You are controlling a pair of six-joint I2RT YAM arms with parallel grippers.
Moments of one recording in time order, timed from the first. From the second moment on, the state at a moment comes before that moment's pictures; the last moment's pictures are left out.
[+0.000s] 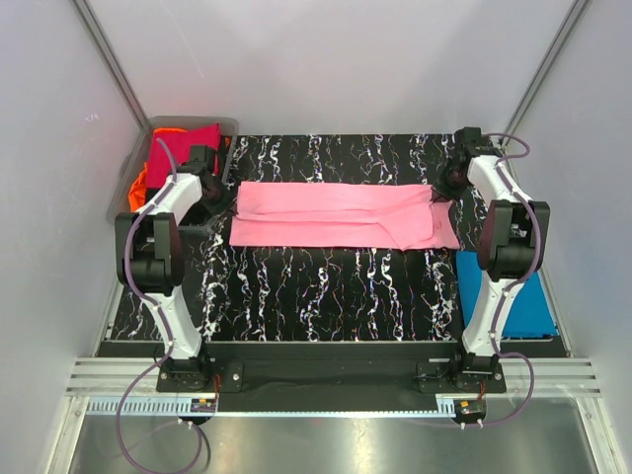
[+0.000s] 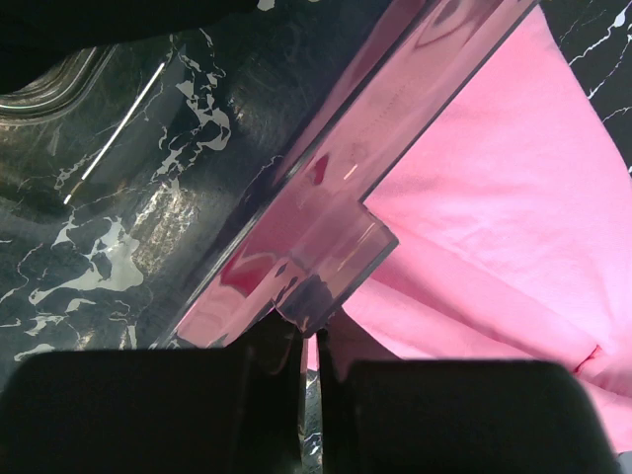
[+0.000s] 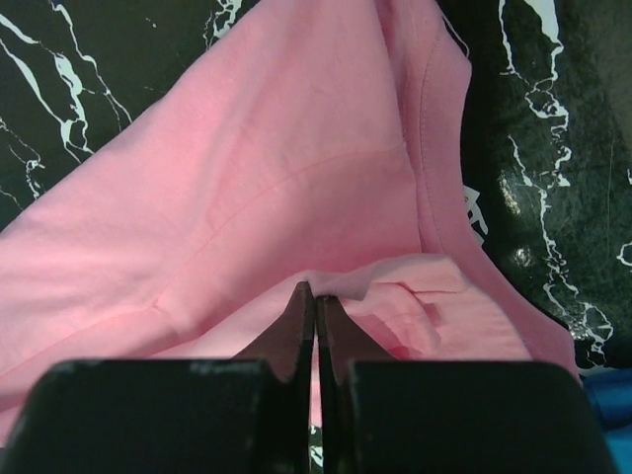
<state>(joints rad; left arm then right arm) -0.01 1.91 1.44 -0.65 0.07 -0.76 -0.05 2.05 1.69 -0.75 -0.05 0.58</state>
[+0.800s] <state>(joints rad) -0.03 1.87 1.42 -0.60 0.08 -0.65 -0.07 2.19 1.92 -0.79 -0.07 0.55</state>
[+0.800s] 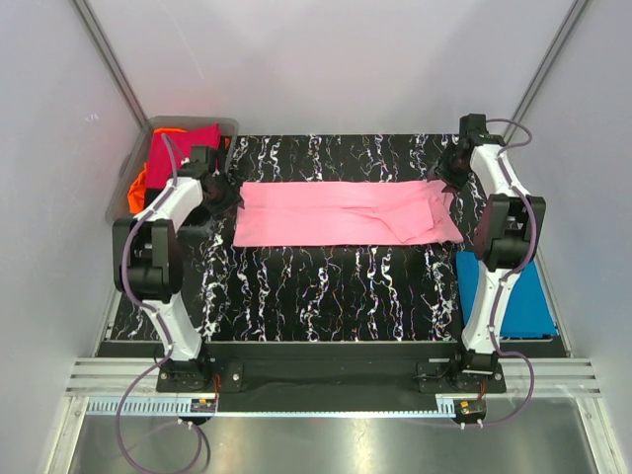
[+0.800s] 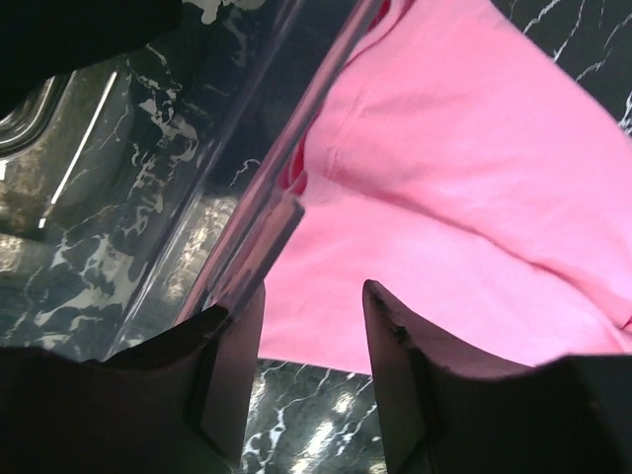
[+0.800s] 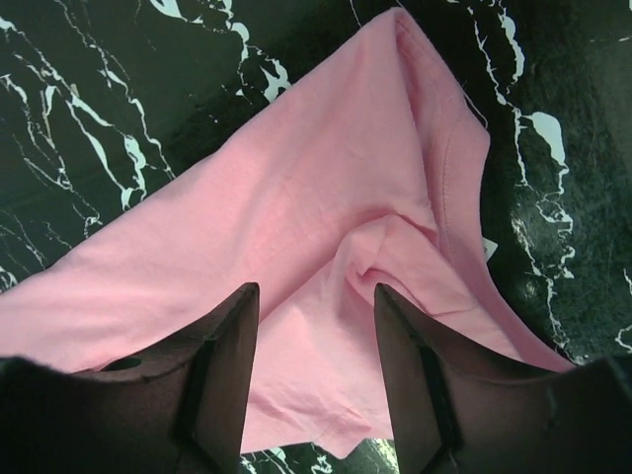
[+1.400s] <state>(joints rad) -0.33 1.43 1.14 -0.55 0.05 -0.53 0.28 1.86 1.55 -0.71 -0.09 0.60</state>
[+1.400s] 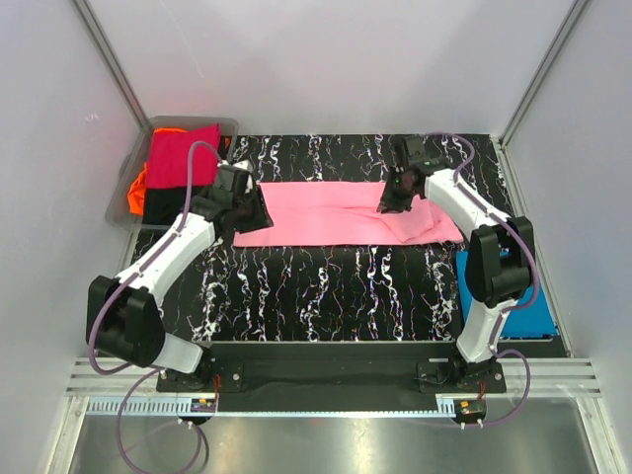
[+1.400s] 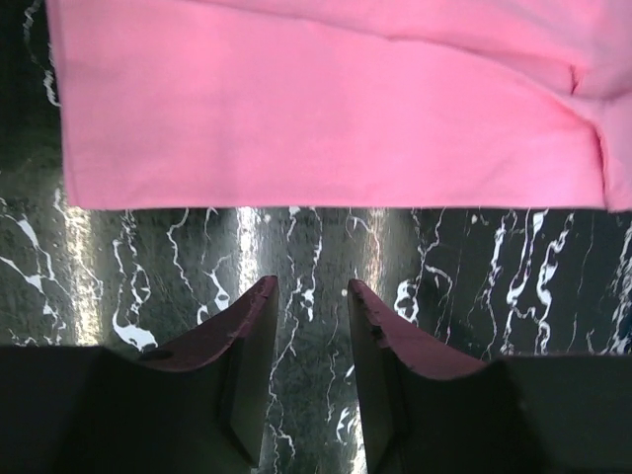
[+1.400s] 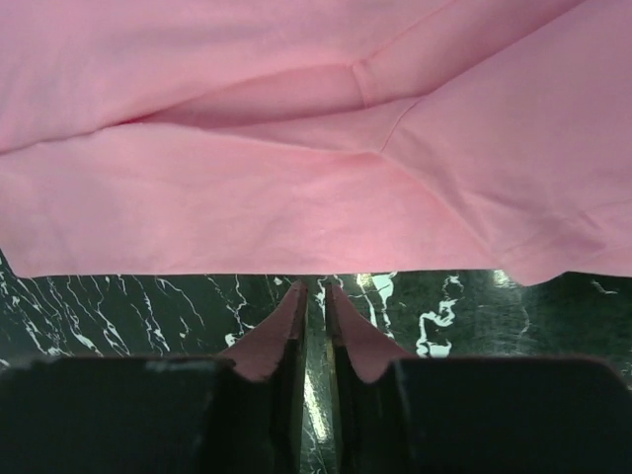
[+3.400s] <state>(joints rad) -0.26 1.90 1.24 -0.57 0.19 -0.47 0.35 2.07 1.58 -0.55 0.11 0.55</state>
